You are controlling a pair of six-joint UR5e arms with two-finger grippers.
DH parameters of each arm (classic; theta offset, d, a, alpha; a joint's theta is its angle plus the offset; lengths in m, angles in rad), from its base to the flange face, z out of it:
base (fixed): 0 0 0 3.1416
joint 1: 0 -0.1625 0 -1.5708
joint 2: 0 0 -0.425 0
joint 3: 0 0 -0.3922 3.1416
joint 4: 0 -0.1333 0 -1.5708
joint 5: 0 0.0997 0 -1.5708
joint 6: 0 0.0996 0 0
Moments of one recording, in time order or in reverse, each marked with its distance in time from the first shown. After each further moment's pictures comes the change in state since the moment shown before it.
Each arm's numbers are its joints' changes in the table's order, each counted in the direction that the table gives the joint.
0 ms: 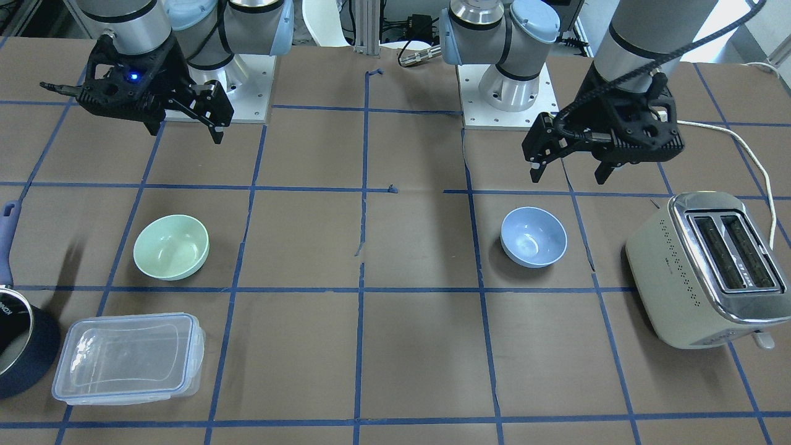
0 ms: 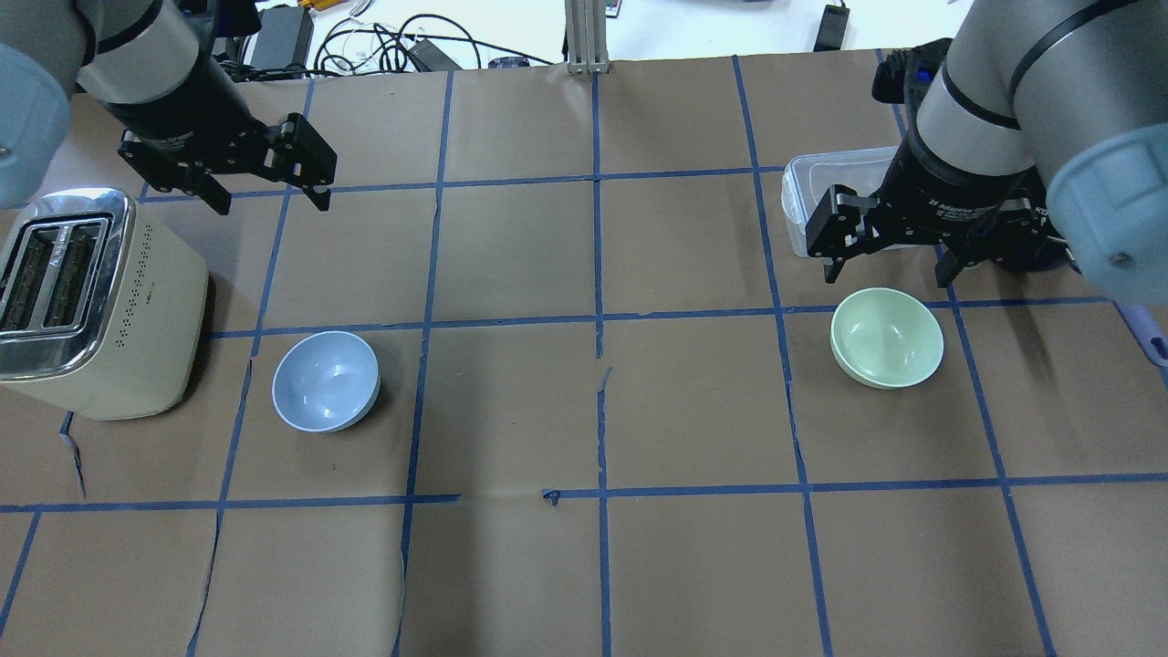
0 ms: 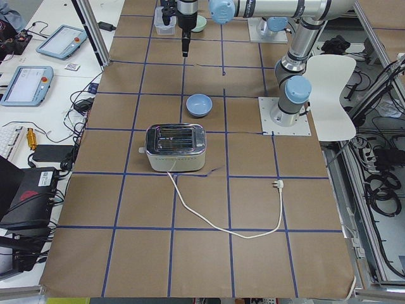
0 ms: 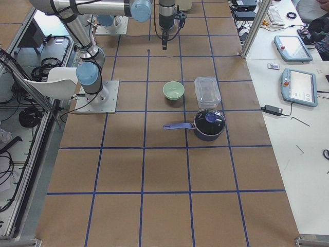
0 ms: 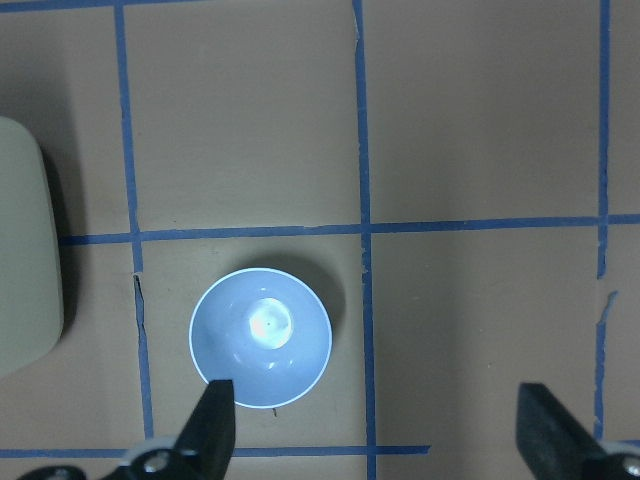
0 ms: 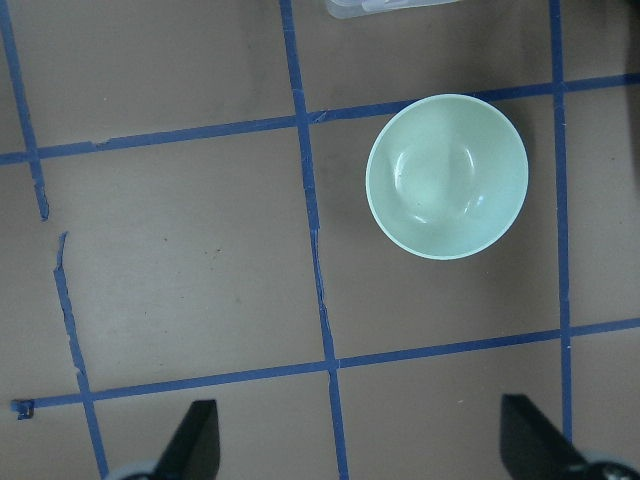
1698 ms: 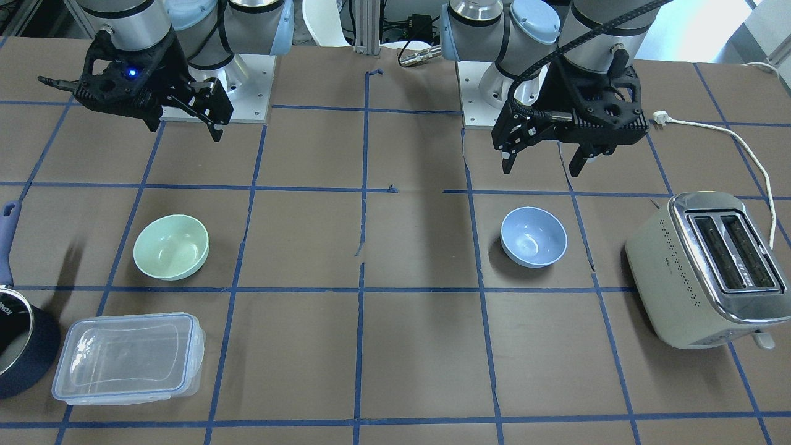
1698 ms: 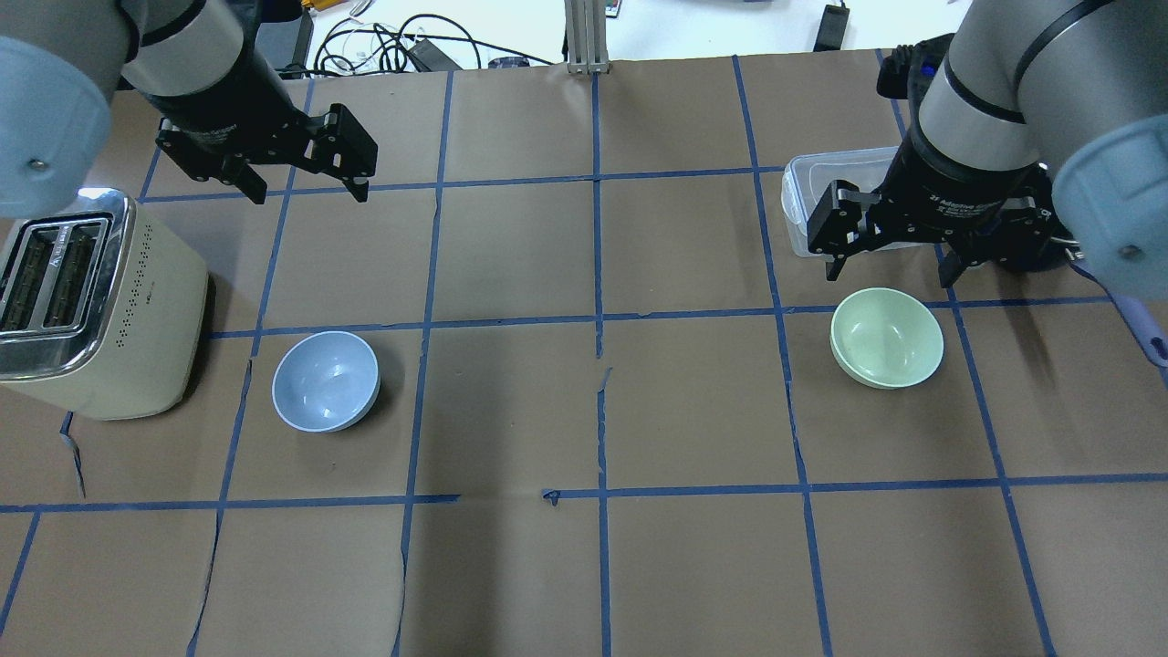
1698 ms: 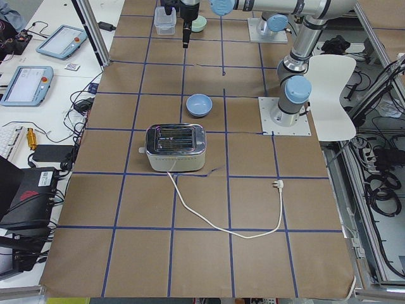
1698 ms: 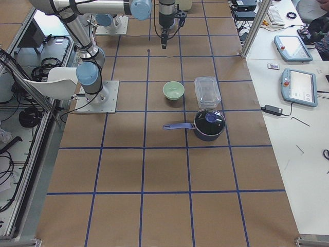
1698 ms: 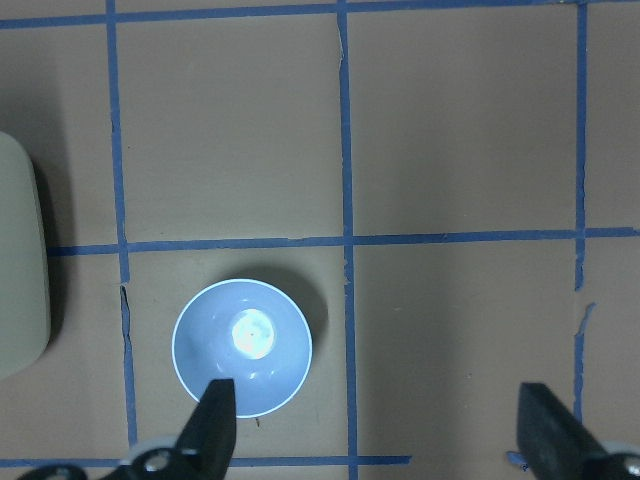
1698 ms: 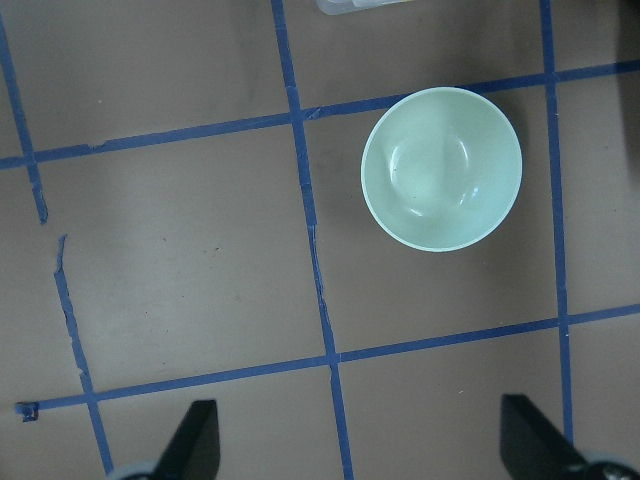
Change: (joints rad) left arm 0.113 0.014 0.027 -0.013 0.003 -0.092; right arm -0.003 0.000 -0.010 -0.018 -0.005 0.029
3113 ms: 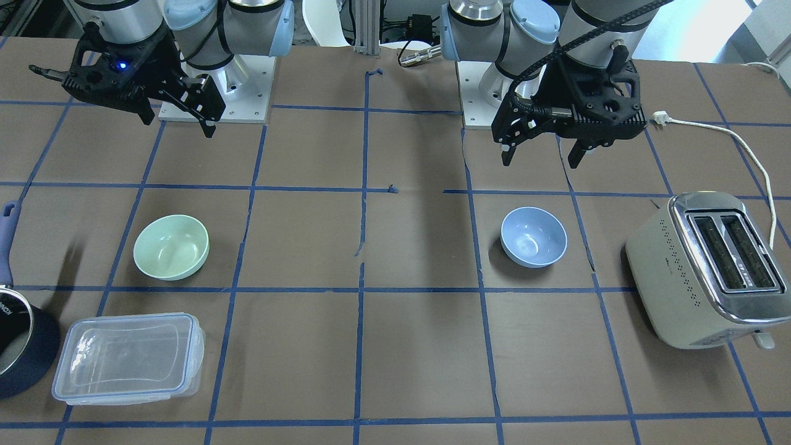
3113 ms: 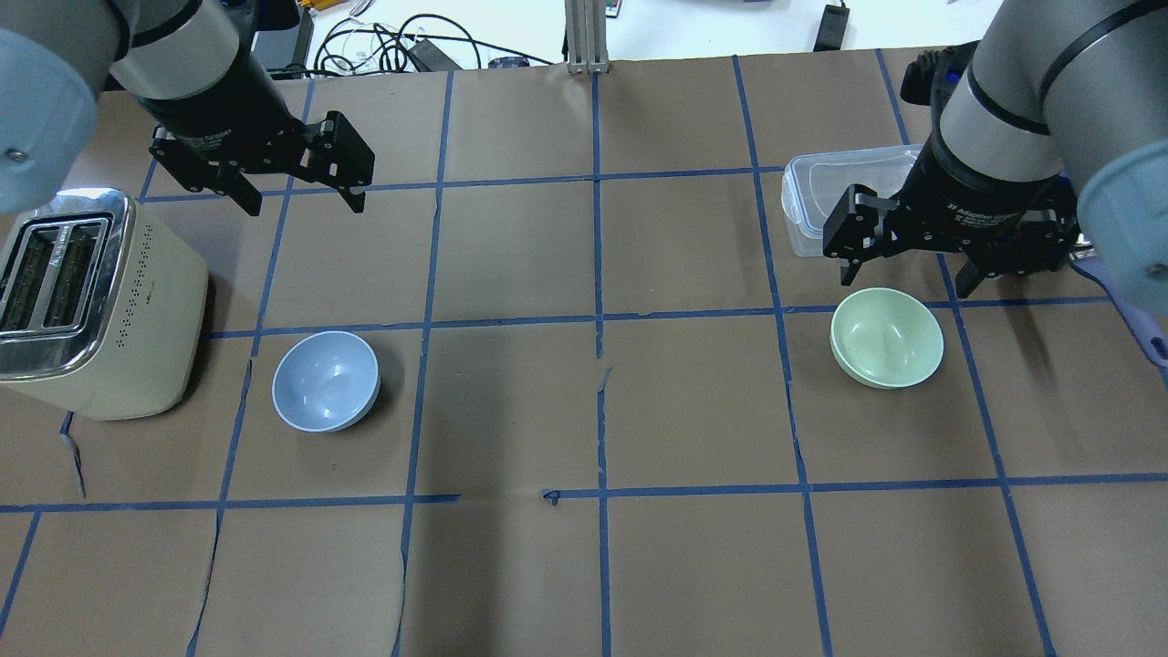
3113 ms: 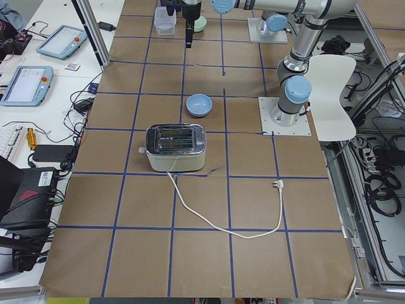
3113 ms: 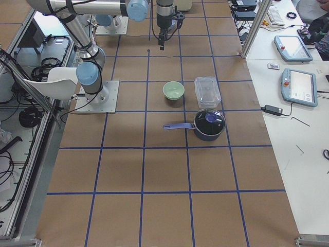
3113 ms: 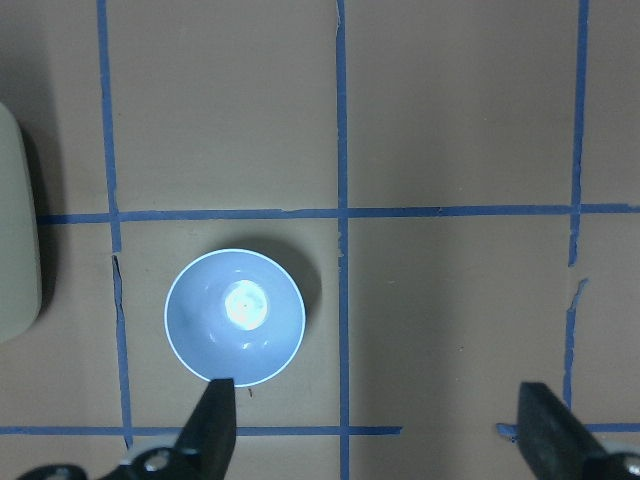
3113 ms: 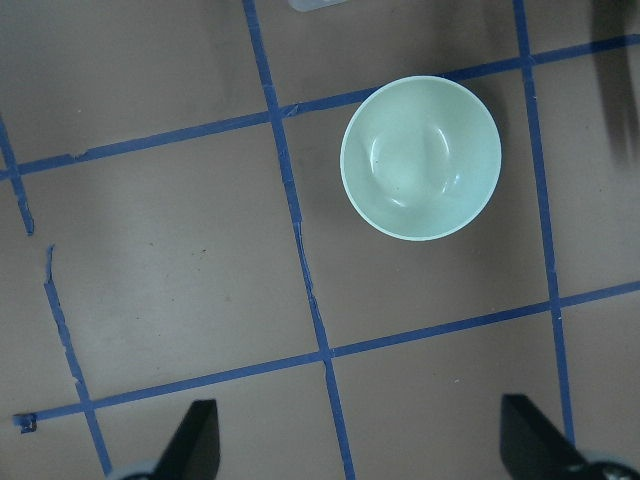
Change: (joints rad) left arm -0.001 0.002 0.016 0.058 0.003 -0.011; right arm 0.023 -0.029 0.019 -0.004 -0.003 0.022
